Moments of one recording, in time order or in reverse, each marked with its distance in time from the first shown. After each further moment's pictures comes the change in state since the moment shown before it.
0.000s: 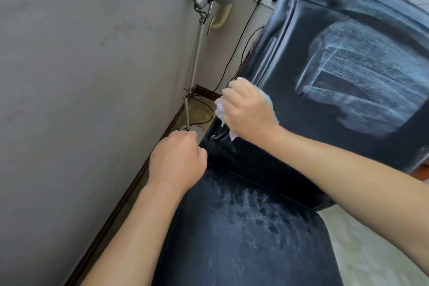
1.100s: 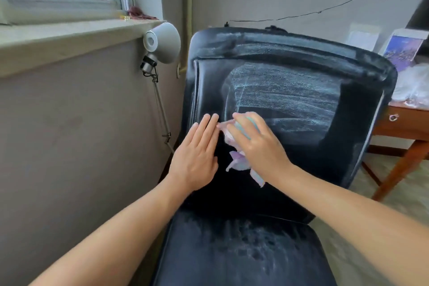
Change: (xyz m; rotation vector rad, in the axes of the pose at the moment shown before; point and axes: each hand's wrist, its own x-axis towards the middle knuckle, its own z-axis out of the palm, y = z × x) left_hand 0.082 0.129 0.018 0.484 0.140 0.737; right_hand -0.077 -0.108 -0.117 -1.184 0.127 0.429
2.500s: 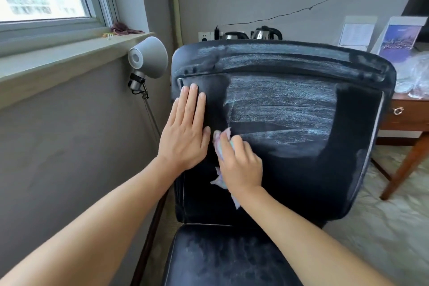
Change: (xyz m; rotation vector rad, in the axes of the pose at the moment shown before) left_hand 0.088 -0.046 -0.010 0.018 0.381 0.009; right_hand 0.021 -0.040 0.063 -0.198 0.310 0.524
